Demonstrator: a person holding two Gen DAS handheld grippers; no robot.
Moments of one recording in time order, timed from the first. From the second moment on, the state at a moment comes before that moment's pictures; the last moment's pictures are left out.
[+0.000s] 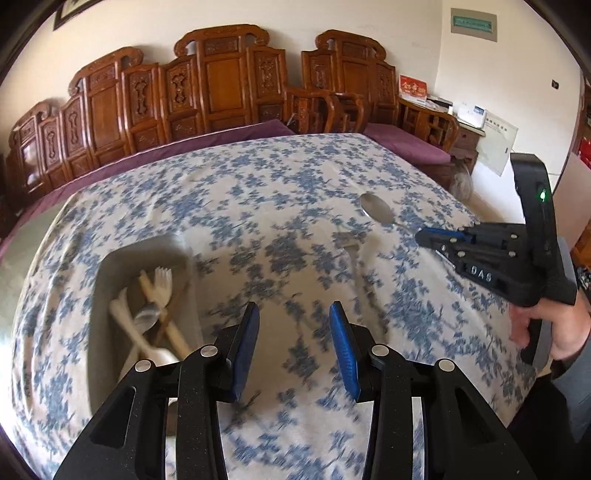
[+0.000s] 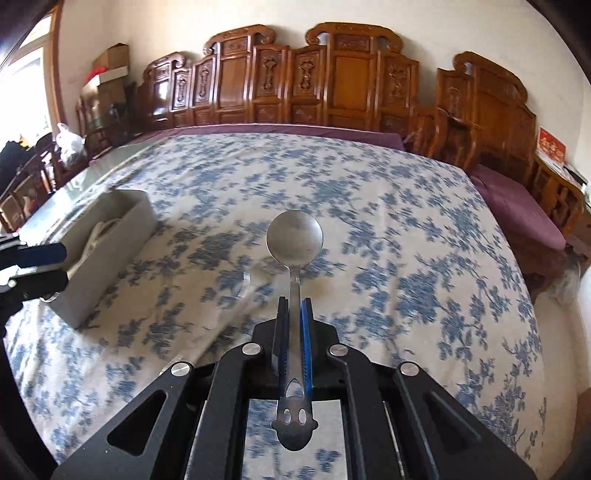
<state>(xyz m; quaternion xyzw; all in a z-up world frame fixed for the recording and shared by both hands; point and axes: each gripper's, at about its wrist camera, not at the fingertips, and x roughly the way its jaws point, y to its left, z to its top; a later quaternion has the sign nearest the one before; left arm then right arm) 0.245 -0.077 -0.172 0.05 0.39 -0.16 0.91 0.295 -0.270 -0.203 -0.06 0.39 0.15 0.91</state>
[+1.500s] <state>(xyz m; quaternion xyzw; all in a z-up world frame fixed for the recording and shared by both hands) 0.304 -0.156 -0.229 0.10 0.44 -0.18 0.87 0.298 -0.297 -0.221 -0.02 0.41 0.14 0.90</state>
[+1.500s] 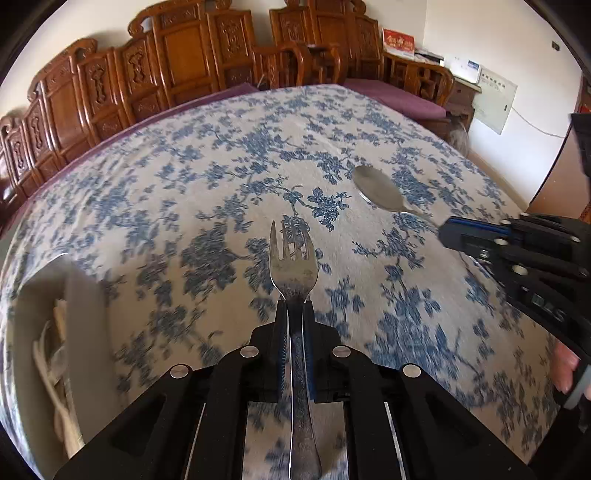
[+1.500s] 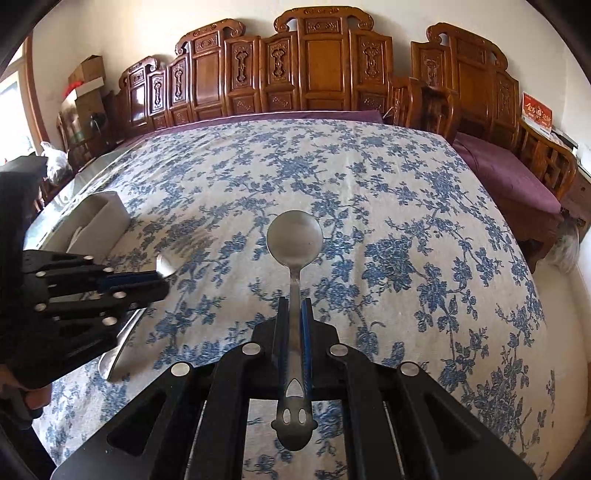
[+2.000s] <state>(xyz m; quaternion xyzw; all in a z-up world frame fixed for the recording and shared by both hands) 0.258 -0.135 -0.186 0.09 0.39 -0.18 0.90 0.284 -0.268 -0.218 -0.04 0.40 0.15 0.90</state>
